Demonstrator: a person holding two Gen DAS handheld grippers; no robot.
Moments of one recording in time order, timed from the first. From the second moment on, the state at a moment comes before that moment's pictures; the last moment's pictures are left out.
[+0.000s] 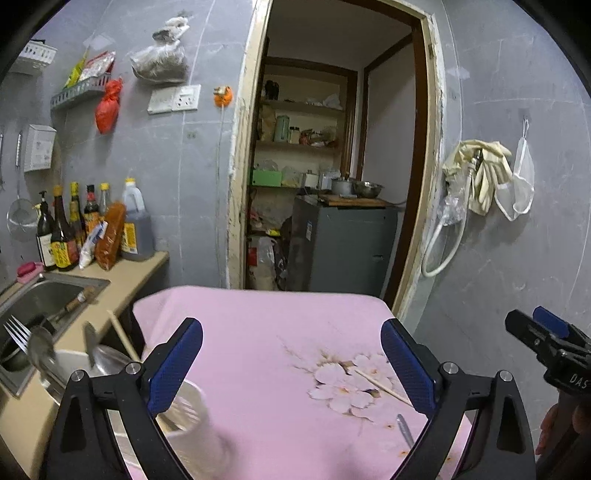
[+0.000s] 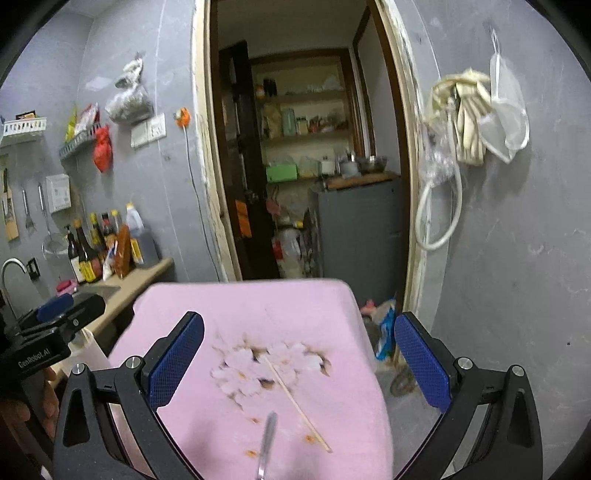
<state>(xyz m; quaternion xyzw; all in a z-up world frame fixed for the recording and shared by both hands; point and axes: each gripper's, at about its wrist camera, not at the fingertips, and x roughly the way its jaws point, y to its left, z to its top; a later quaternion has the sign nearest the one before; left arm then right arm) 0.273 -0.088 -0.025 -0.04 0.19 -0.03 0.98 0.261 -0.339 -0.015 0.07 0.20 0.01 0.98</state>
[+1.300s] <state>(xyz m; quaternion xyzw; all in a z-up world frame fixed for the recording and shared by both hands) 0.315 -0.190 -0.165 -0.09 0.48 -0.21 0.85 0.302 -0.361 -0.173 0.07 0.44 0.15 0.88</state>
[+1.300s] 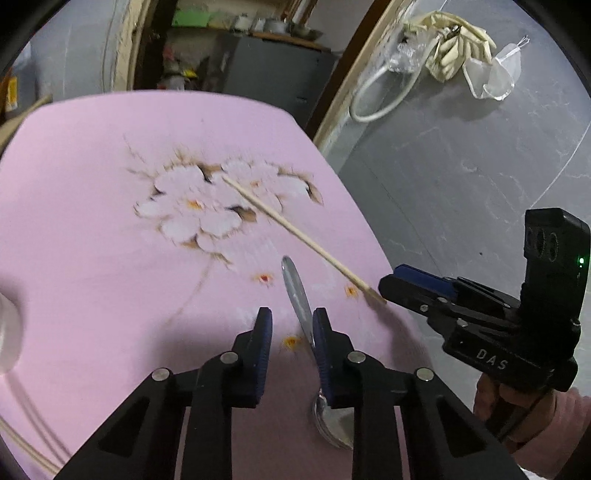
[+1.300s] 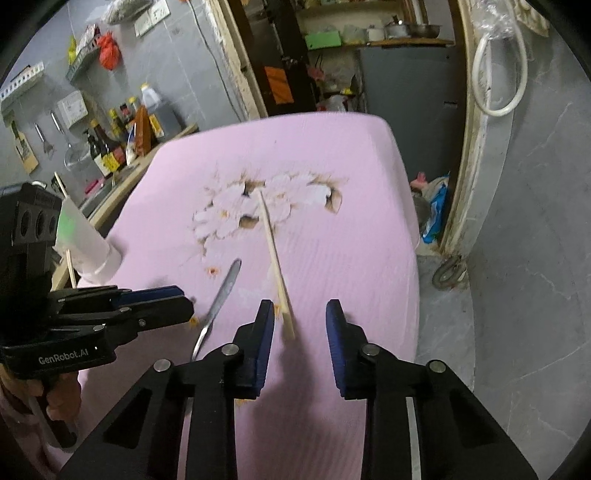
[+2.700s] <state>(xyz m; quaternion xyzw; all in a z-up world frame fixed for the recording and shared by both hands) 0.329 -0.208 -0.170 -0.05 0.51 -0.19 0.84 0.244 -0.371 -0.128 0.07 0.41 0.11 0.90</state>
